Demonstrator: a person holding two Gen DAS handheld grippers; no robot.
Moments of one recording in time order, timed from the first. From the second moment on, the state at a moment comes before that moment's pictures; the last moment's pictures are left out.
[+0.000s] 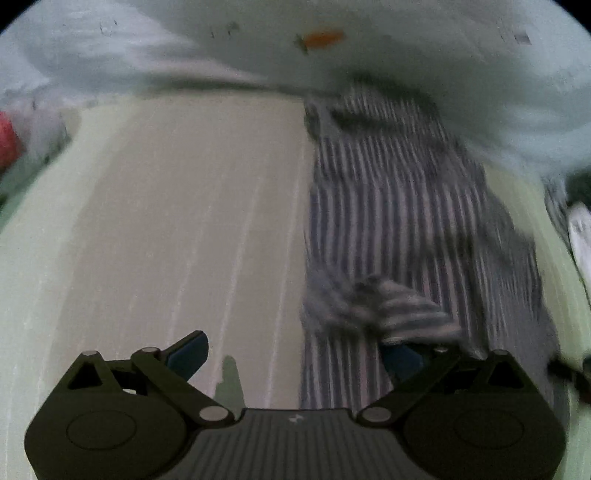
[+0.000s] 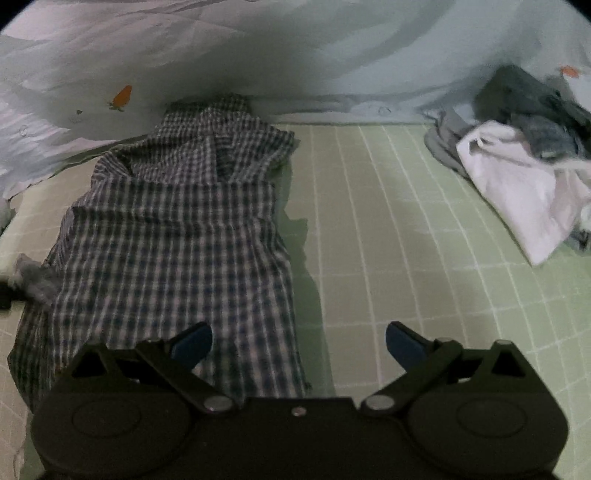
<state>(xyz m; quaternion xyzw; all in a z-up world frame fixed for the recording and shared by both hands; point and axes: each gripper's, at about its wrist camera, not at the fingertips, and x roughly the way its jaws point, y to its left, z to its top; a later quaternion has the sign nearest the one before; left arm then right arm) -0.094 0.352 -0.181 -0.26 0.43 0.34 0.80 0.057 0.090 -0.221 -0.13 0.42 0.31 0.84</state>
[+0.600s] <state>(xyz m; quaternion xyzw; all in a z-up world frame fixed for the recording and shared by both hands) -0.166 0.373 -0.180 -0.40 0.35 0.37 0.76 0.010 0.168 -0.178 -0.15 0.33 0.46 0.81</state>
